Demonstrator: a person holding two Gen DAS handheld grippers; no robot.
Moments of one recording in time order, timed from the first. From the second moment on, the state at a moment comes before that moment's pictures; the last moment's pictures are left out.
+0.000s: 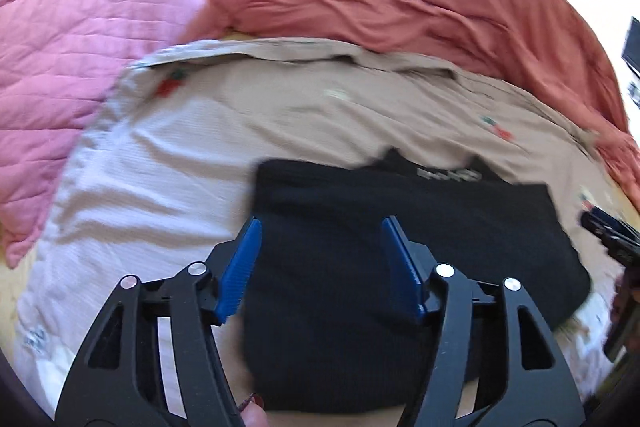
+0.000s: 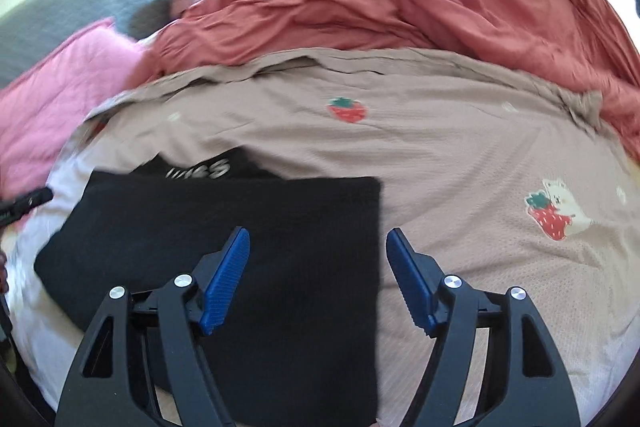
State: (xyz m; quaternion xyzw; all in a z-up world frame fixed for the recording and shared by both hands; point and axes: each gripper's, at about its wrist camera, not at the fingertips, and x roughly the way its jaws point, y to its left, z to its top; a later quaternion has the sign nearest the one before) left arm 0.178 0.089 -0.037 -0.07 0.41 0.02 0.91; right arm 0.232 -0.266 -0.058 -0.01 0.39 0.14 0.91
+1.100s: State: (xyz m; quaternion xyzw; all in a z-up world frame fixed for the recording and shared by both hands) left arm 0.199 0.010 -0.083 -0.04 0.47 -0.05 0.88; right arm 0.237 -0.211 -0.091 -0.02 0.46 0.18 0.87
